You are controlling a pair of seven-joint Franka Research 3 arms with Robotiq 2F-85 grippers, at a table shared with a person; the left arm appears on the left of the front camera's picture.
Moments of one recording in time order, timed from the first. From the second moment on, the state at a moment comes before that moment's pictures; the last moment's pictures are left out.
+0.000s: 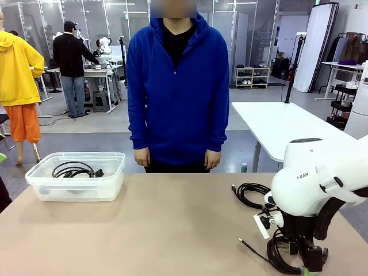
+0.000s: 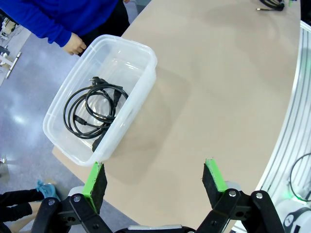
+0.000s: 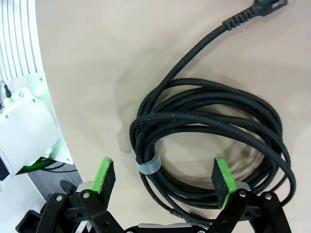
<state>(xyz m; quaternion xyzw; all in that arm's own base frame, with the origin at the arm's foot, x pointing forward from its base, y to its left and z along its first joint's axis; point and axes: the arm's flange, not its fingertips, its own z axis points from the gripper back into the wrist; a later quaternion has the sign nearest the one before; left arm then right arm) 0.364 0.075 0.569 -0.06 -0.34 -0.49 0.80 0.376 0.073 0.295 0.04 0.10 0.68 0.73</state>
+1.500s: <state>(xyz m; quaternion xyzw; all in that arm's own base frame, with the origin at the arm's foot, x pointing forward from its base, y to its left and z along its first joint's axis) 0.364 0.075 0.569 -0.06 -0.34 -0.49 0.80 0.387 0.074 0.343 -0.01 0.05 0.68 0.73</state>
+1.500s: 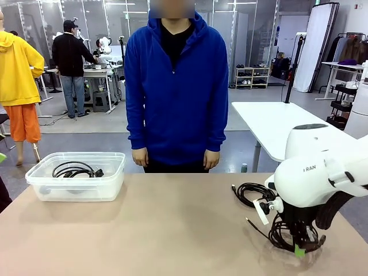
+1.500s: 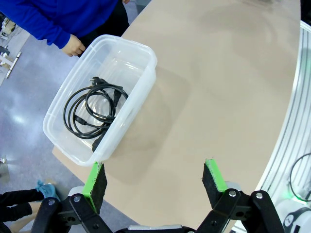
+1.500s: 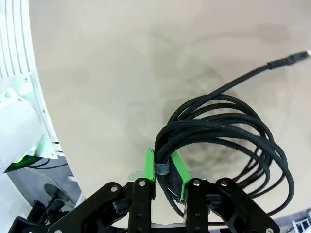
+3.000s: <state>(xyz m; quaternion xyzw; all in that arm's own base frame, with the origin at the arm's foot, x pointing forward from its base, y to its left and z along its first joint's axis) 0.364 0.075 0.569 -0.06 -0.34 -0.49 0.80 0.381 0.082 0.448 -0.09 -0.11 0.69 0.71</state>
